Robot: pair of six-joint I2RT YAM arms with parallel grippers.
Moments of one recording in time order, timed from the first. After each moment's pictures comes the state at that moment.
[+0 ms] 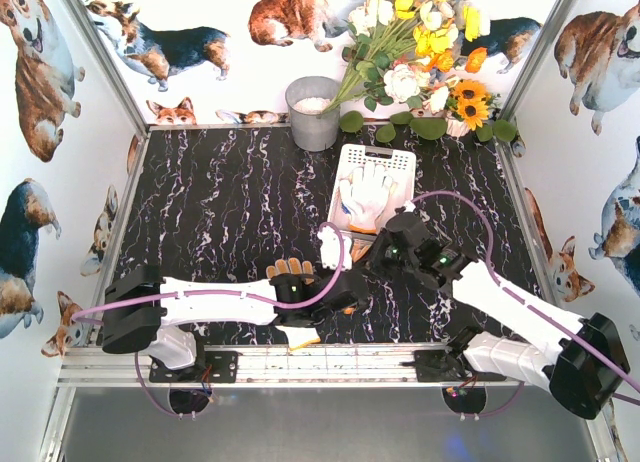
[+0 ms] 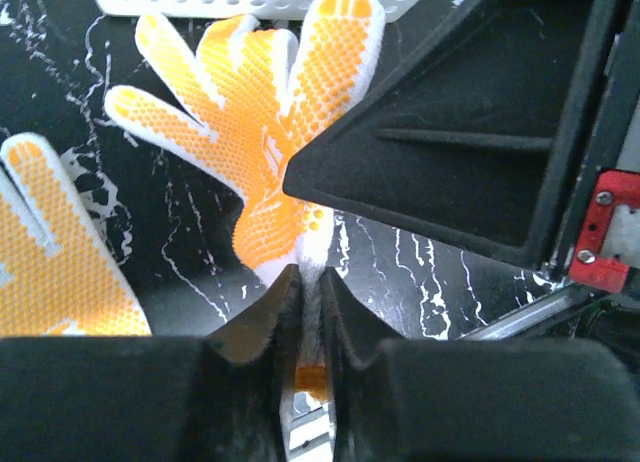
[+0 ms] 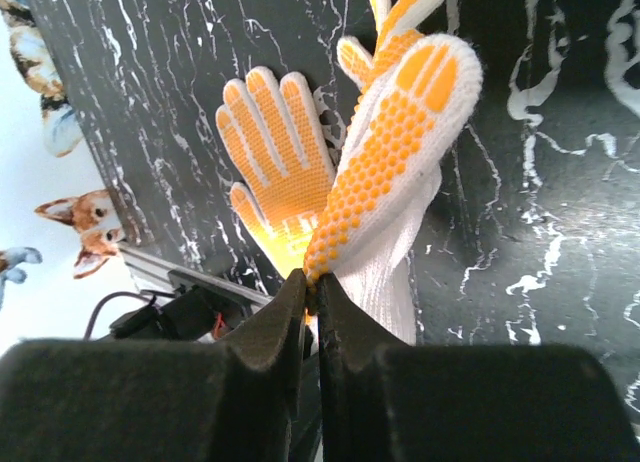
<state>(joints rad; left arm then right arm) -1.34 1.51 0.98 -0.28 -0.62 -0.96 0.68 1.04 0.70 -0.43 -0.11 1.14</state>
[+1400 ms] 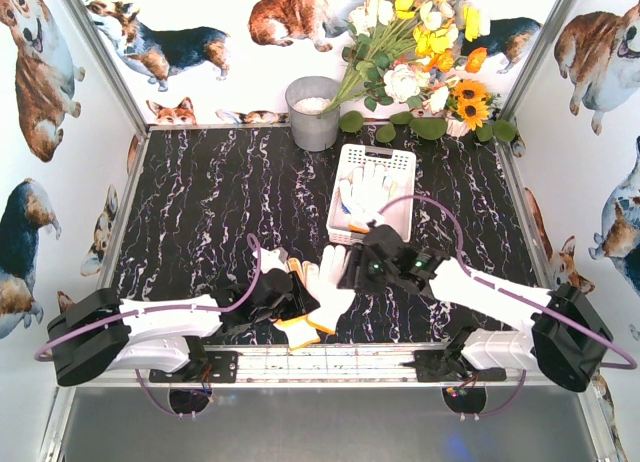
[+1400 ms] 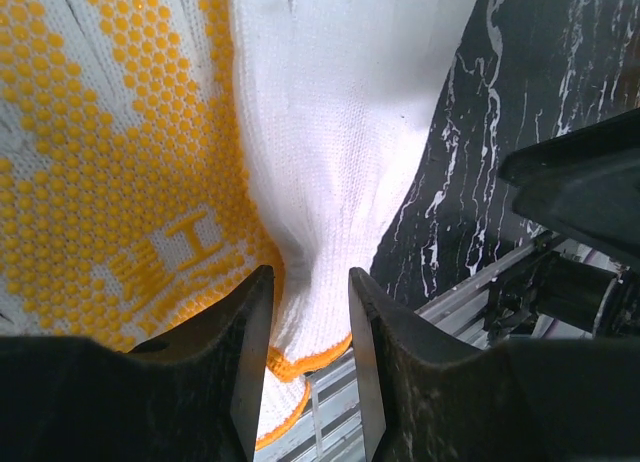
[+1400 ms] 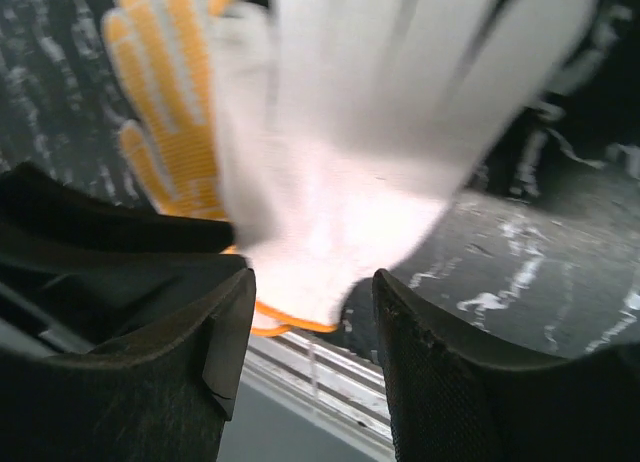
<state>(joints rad) -1.06 1.16 0.35 0.11 -0.15 -1.22 0.82 1.21 0.71 -0.37 -0.09 0.94</state>
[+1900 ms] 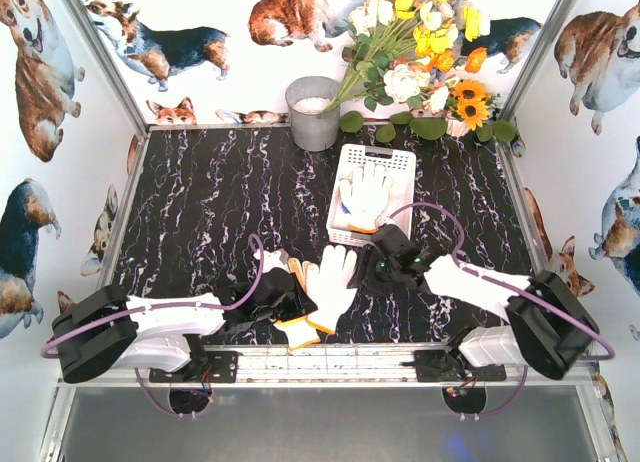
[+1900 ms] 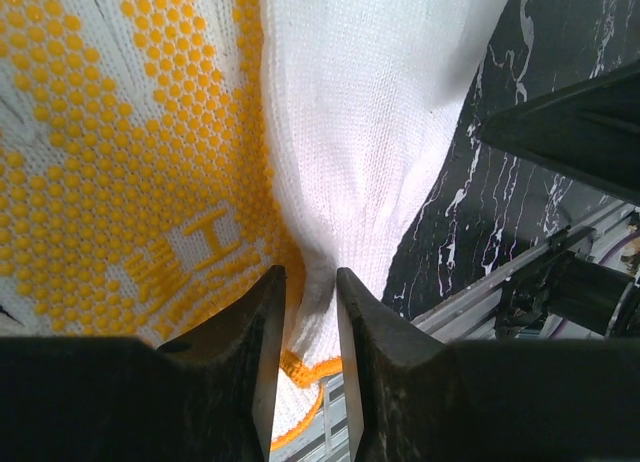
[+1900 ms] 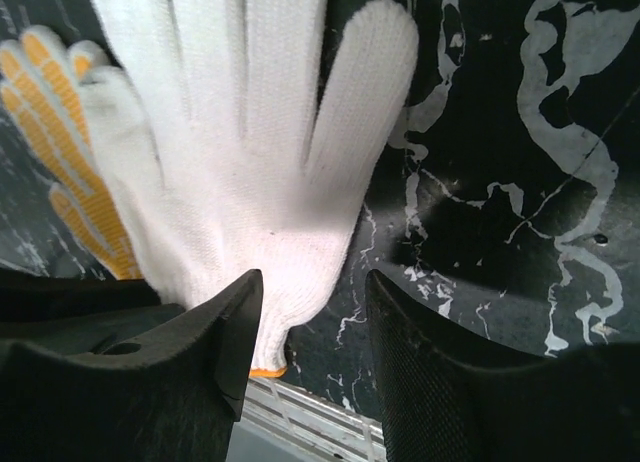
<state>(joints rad) -1.04 1.21 0.35 0.11 -0.12 -1.23 0.68 1.27 0.59 -0.28 -0.15 0.97</state>
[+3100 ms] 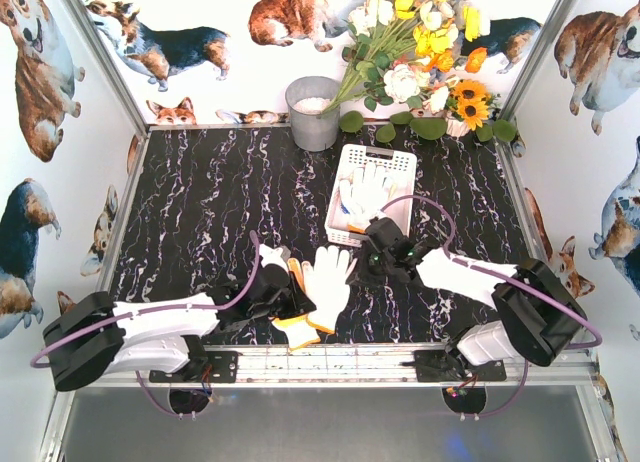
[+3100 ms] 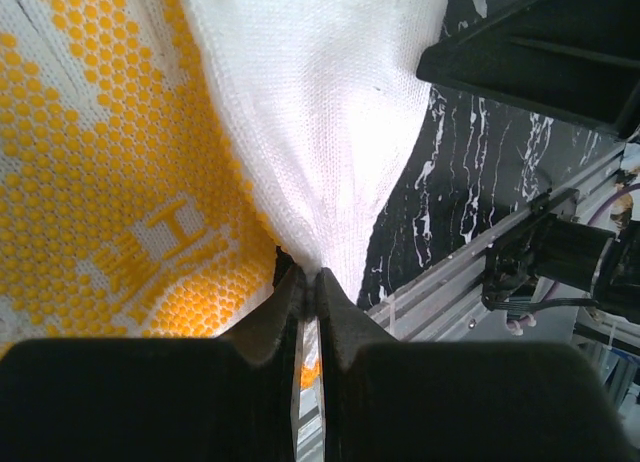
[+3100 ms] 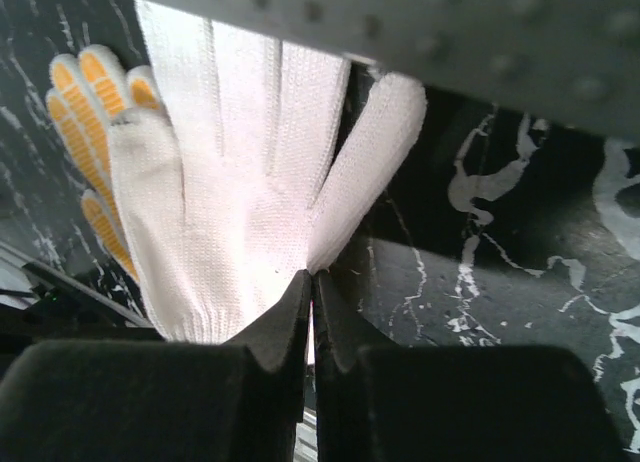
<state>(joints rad) -1.02 1.16 0.36 0.09 -0.04 -1.15 0.67 1.38 0.63 -0.19 -0.18 0.91</state>
